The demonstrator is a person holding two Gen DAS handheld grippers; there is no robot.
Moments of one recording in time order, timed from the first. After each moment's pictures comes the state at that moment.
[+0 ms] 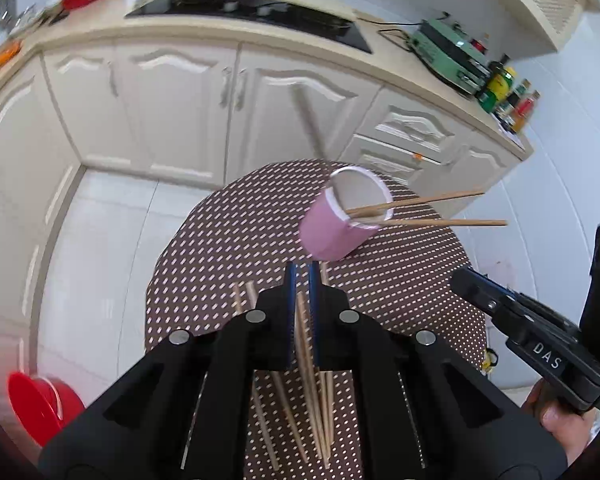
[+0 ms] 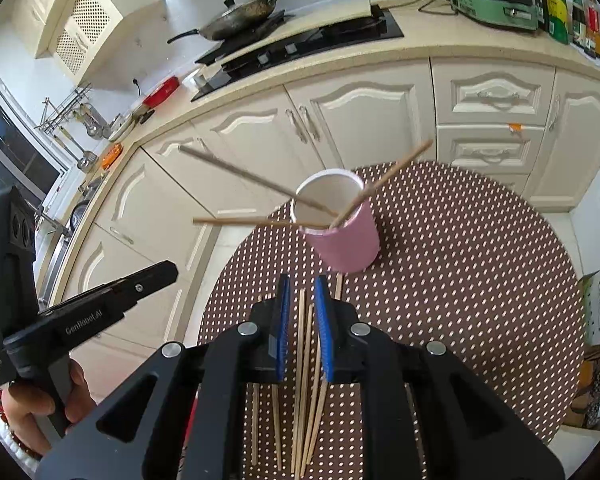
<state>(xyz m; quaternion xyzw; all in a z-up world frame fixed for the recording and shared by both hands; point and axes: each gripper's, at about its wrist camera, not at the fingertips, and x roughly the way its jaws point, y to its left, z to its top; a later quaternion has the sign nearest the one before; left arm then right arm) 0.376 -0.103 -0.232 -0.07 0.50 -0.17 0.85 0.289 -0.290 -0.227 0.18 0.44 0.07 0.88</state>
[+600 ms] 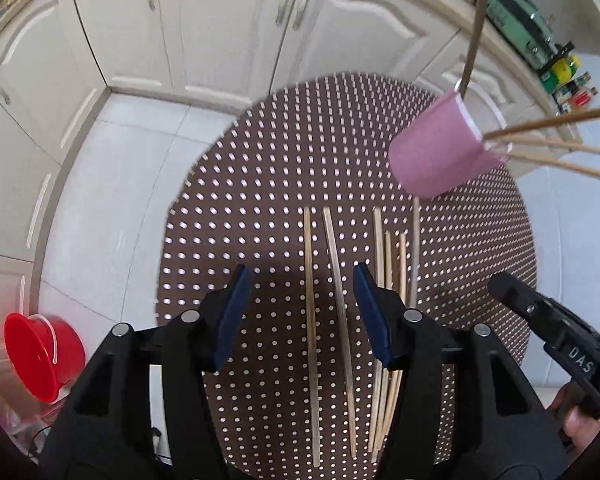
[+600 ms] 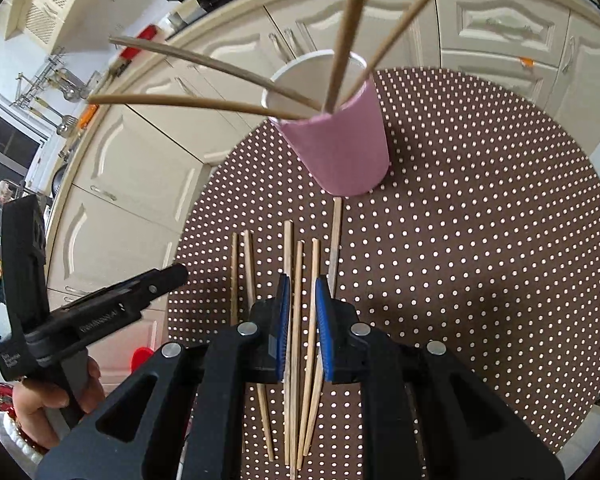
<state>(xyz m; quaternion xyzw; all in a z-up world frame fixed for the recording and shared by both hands) 0.390 -0.077 -0.346 -0.07 0.60 -0.11 0.79 0.307 -0.268 -0.305 0.18 0.54 0.07 0.82</state>
